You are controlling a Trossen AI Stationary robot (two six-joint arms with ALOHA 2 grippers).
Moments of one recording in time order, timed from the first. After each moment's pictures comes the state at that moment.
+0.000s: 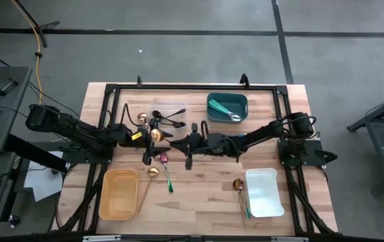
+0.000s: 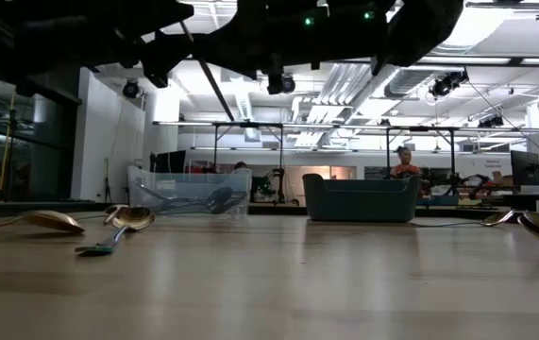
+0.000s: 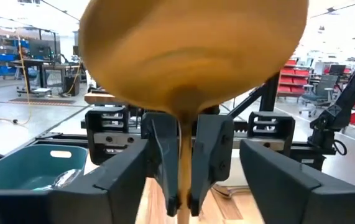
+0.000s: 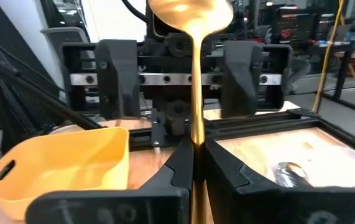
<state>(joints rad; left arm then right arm) -0.07 1.20 0.24 1.12 0.00 -0.07 0.12 1.91 1.05 0.85 0.24 0.06</state>
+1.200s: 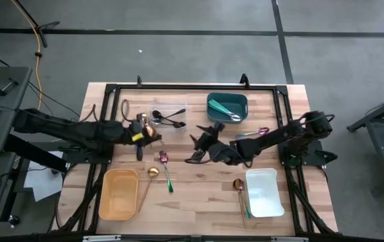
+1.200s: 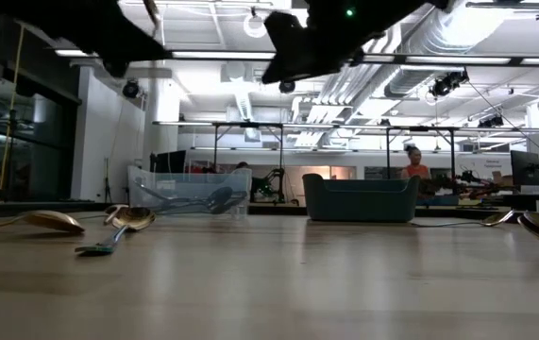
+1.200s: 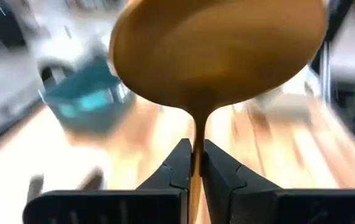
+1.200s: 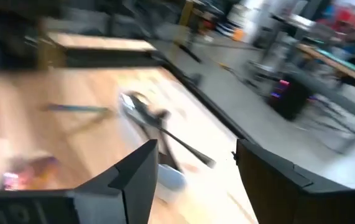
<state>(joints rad) -0.14 0.74 0.45 0.01 -0.25 -0.13 0.24 1.71 1.05 0.24 0.94 0.02</state>
